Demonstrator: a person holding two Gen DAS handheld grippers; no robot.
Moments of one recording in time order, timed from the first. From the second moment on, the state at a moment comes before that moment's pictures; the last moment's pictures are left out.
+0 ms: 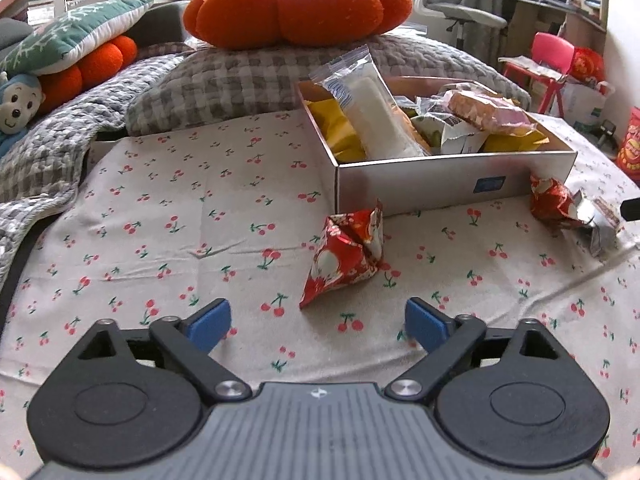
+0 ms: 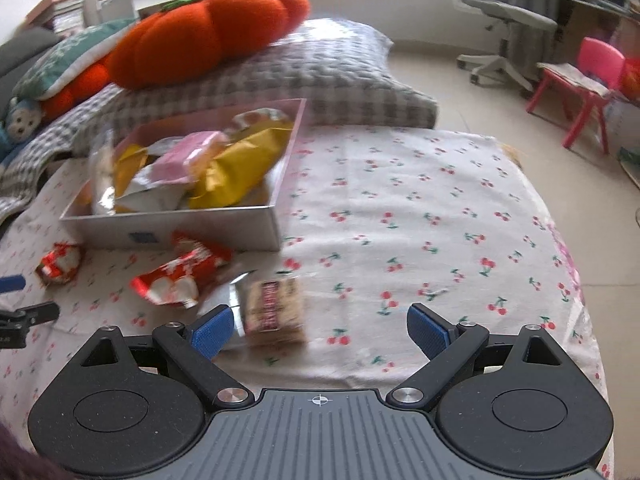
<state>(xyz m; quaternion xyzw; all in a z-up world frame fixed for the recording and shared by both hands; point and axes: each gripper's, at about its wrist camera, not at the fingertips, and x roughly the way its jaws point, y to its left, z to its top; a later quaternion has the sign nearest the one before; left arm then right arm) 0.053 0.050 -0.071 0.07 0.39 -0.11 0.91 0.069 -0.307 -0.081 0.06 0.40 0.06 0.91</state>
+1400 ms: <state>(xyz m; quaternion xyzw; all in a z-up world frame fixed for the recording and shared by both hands) 0.077 0.038 -0.065 0.04 0.40 -0.12 0.91 0.089 -0.276 -0.099 0.00 0.41 0.10 0.91</state>
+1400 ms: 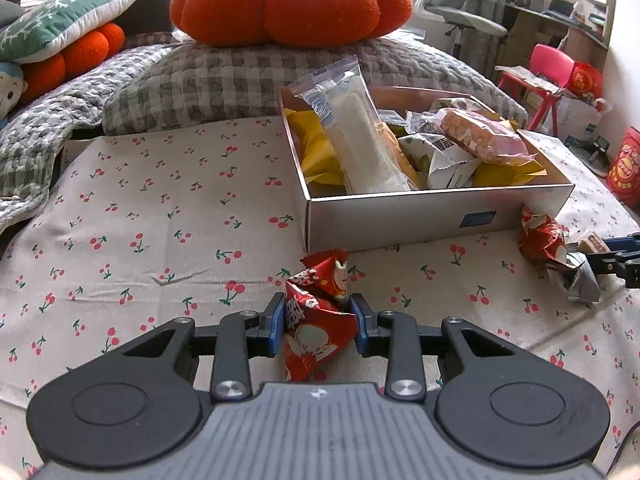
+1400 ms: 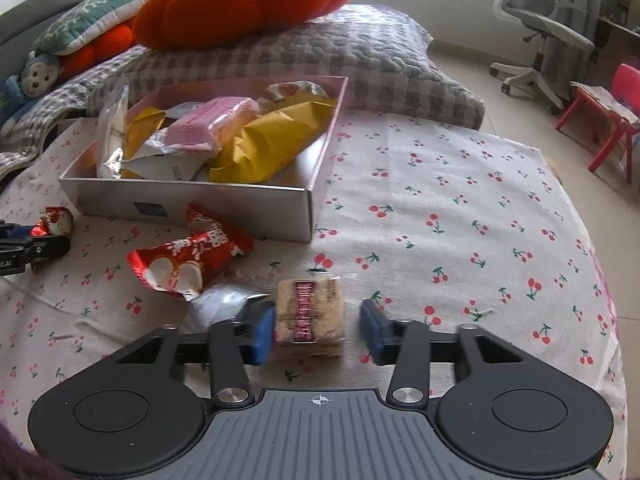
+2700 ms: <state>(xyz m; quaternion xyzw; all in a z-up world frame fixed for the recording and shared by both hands) 0.053 0.009 -0.031 0.04 0.41 -0.14 0.90 0.078 -0.273 -0.063 0.01 0.40 0.09 0.91</state>
